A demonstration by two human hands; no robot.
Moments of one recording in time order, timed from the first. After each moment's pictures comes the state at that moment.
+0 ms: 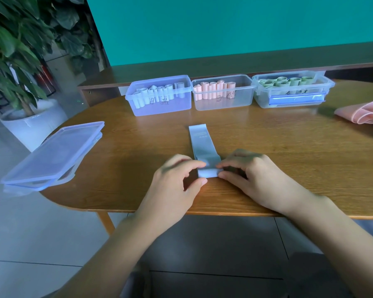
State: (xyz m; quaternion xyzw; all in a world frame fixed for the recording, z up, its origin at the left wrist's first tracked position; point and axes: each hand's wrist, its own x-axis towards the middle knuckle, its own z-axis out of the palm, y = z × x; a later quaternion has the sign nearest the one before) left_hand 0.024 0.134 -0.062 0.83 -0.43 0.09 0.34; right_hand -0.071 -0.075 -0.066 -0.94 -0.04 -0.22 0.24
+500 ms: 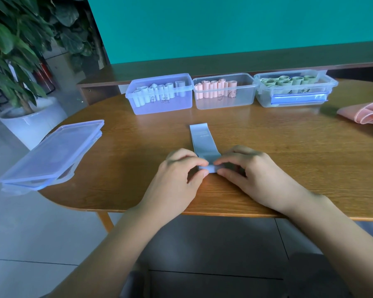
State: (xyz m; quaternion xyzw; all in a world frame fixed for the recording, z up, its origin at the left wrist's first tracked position) left_hand 0.034 0.122 -0.059 0.84 -0.43 0.10 0.32; right_hand -0.066 -0.073 -0.065 -0.94 -0.05 -0.24 0.24
